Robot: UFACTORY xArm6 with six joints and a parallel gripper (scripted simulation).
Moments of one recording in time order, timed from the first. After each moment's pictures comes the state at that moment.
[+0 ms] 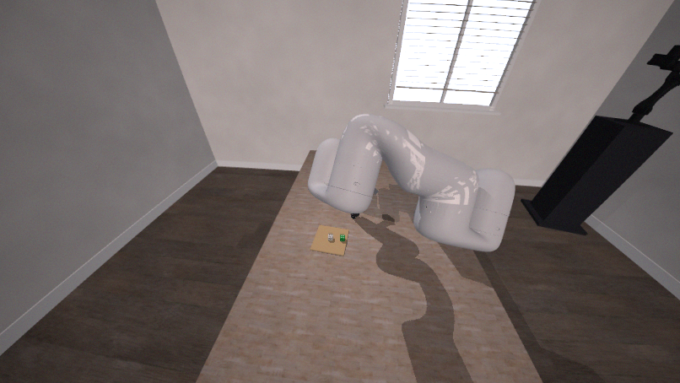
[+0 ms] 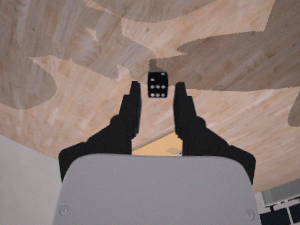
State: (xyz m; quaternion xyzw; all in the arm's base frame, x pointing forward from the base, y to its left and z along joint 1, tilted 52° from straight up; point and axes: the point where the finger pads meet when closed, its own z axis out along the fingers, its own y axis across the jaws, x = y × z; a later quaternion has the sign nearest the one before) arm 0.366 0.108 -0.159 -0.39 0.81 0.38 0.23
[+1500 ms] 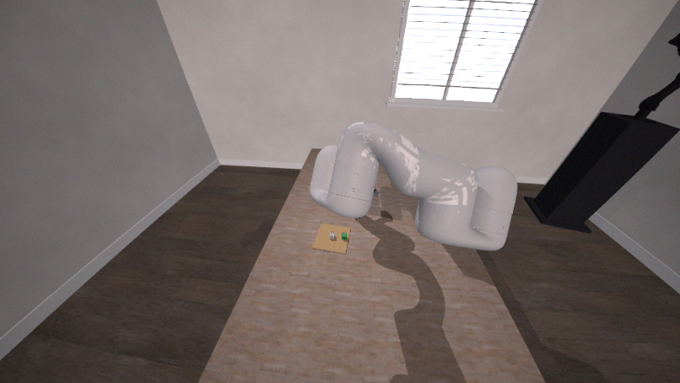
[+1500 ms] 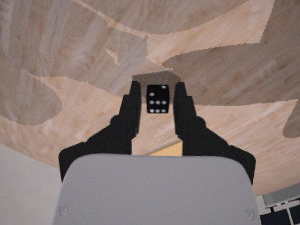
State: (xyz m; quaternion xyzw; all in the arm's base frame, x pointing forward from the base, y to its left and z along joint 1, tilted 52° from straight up) arm 0.367 0.125 -0.173 -0.39 0.81 0.38 0.23
